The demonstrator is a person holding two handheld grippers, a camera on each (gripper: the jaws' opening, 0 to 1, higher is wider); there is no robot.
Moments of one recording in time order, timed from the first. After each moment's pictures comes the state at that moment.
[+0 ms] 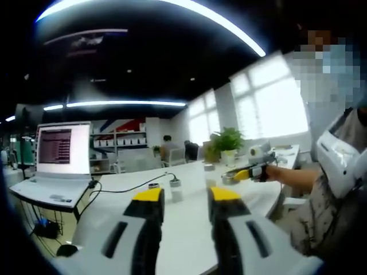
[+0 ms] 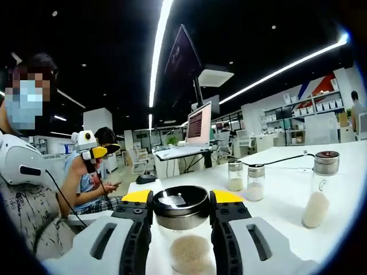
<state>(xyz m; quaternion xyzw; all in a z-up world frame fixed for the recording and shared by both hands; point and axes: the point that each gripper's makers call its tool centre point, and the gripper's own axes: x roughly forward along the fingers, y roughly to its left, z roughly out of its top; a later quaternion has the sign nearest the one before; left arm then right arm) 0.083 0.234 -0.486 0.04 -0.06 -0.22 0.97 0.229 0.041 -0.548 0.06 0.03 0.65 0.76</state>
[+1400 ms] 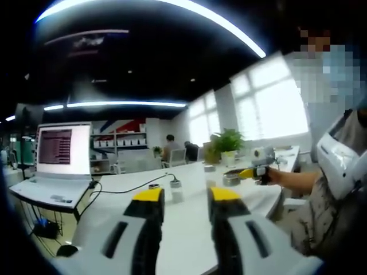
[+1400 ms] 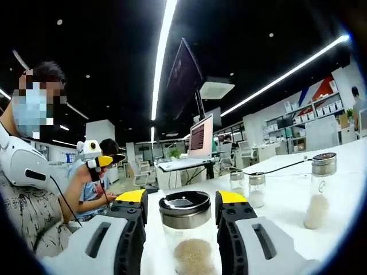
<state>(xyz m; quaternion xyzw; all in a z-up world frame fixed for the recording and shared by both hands) 0.084 0.235 -0.485 0.04 -0.07 -0.22 0.97 0.224 0.031 -0.538 0.06 -0.02 0.62 0.78</state>
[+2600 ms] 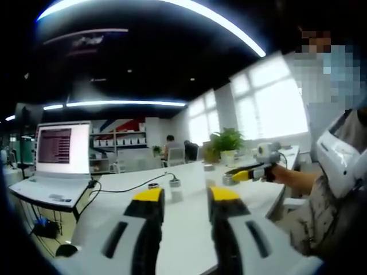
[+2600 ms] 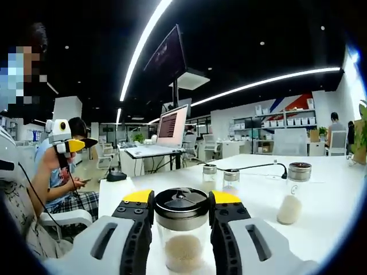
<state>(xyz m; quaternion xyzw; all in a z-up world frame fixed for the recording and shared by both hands) 0.085 0.233 -0.487 0.04 -0.06 -0.22 0.97 0.229 0.040 -0.544 0.01 0.01 0.53 0.85</state>
